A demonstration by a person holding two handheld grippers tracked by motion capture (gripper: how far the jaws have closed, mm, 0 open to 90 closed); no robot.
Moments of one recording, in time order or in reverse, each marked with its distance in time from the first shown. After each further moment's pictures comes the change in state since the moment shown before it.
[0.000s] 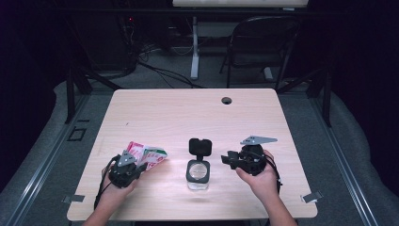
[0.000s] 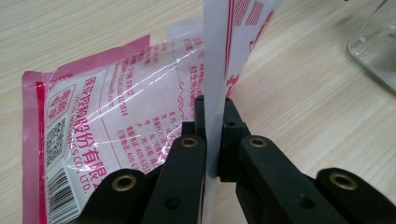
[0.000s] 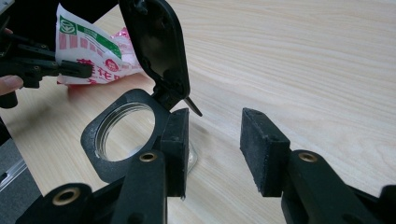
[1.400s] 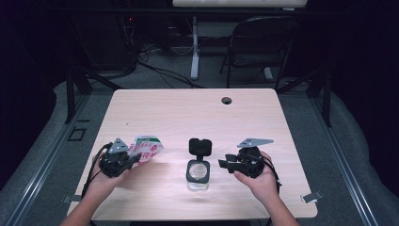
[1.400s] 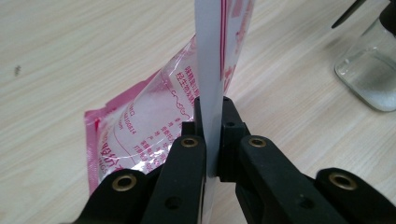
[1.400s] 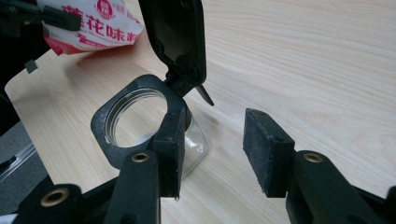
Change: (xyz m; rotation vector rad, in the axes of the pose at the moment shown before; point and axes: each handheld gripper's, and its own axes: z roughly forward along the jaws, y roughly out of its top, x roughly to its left) left arm 0.018 0.039 -0.035 0.029 -0.001 0.047; right arm 0.005 -0.003 0.004 0.042 0.034 -0.028
